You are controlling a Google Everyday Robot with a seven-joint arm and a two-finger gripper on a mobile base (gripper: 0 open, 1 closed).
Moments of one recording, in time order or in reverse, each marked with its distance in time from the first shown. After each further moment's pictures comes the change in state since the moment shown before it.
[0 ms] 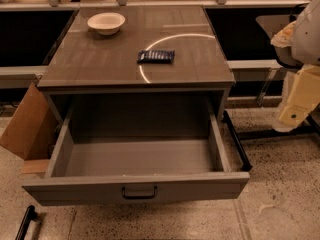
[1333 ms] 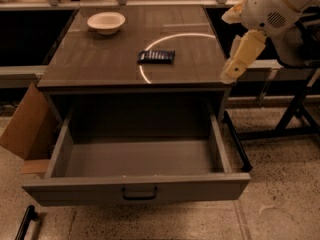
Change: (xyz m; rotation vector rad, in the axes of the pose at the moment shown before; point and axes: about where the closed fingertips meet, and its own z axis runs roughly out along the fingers) arm -0.084 -0.098 0.048 -0.040 -0.340 -0.054
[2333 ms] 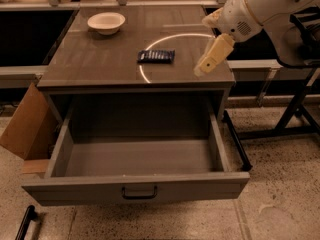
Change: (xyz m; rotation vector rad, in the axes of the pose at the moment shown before) arm -0.025 -0.045 0.065 -0.020 -0.187 0.043
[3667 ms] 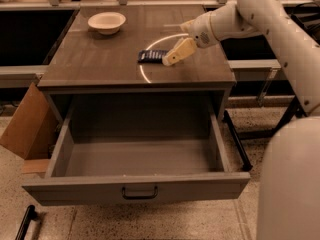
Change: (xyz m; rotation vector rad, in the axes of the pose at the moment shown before) arm -0.007 -0.099 0.116 0.057 -0.255 0.152
